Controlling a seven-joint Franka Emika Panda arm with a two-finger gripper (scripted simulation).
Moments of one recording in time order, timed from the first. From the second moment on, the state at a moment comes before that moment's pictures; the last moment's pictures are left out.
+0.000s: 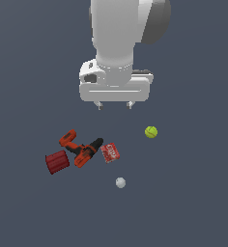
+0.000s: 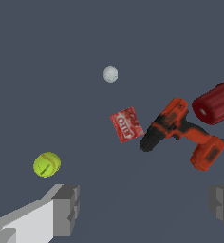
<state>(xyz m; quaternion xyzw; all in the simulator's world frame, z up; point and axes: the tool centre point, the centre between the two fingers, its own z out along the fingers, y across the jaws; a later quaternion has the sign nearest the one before) -0.006 0.002 0.310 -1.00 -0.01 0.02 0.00</state>
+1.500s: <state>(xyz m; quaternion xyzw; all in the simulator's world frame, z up) -0.008 0.057 0.262 -1.00 0.02 0.02 -0.01</state>
